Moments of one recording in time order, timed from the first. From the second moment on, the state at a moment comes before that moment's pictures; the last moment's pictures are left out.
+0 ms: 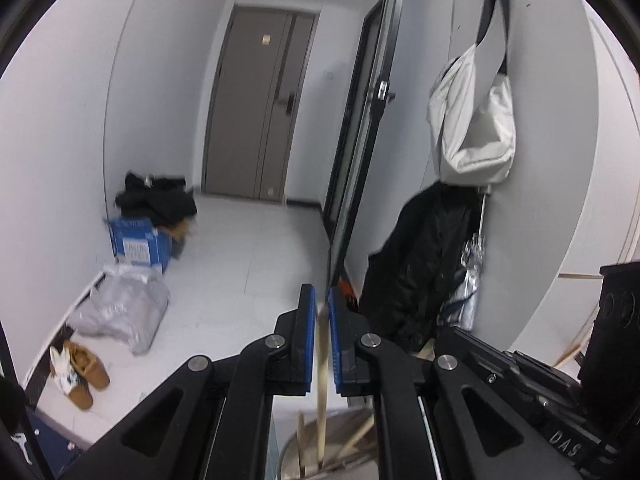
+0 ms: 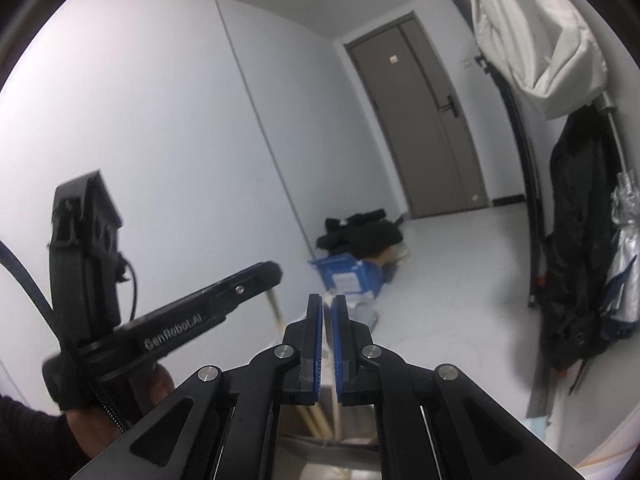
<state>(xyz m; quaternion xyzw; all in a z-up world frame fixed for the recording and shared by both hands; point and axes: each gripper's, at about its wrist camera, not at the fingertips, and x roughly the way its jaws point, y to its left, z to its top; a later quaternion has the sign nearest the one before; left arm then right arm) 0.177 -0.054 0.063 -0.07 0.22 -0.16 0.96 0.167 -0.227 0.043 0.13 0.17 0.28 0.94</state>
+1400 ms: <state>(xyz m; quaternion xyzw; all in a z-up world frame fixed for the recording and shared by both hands) 0.046 -0.010 0.069 -0.07 0.25 0.00 0.97 0.022 -0.220 0.037 0.11 0.20 0.21 0.95</state>
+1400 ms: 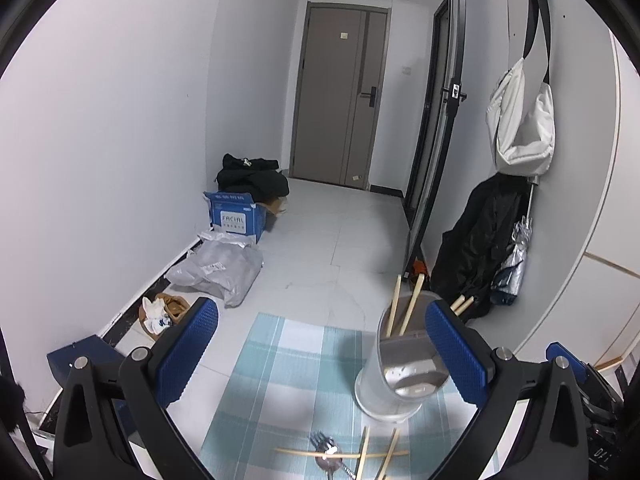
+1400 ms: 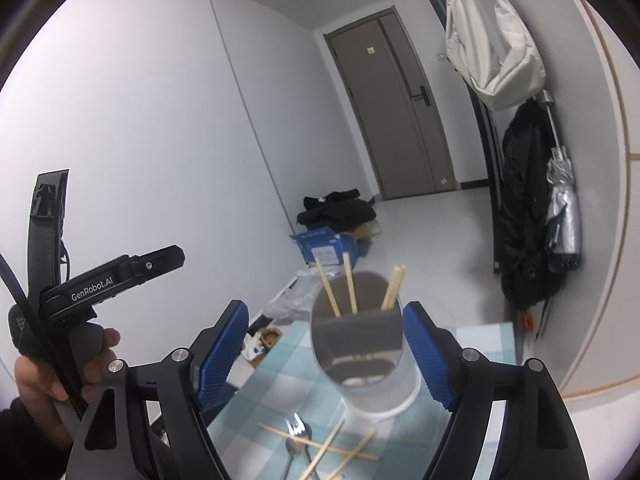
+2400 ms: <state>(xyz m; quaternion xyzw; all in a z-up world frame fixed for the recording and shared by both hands) 0.051 0.042 -0.016 -0.14 0.35 0.01 0.93 0.028 -0.178 -0.125 0.12 0.52 0.18 0.83</state>
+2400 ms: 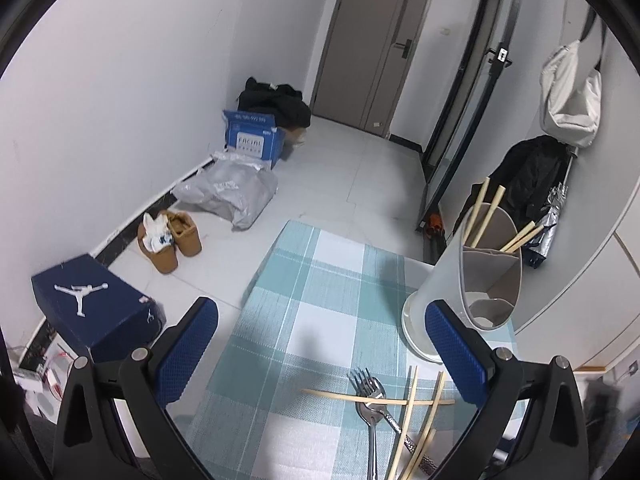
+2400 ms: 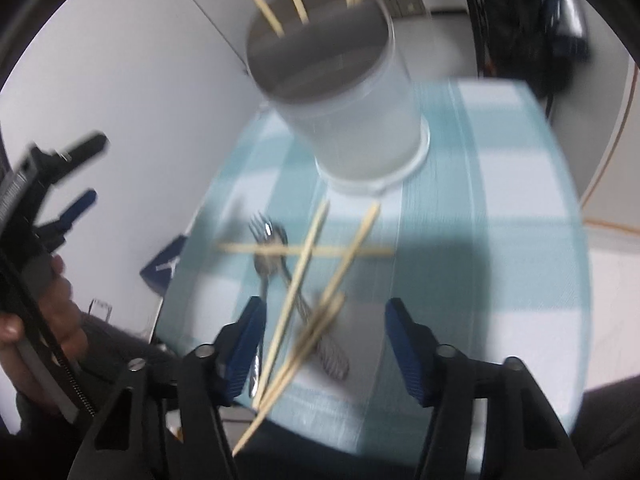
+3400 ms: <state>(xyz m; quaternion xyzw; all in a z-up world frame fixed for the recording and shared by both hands) 0.049 0.065 -0.015 -0.18 0.35 0.02 0.92 0.053 -0.126 -0.157 -0.01 0.57 0.09 0.81</state>
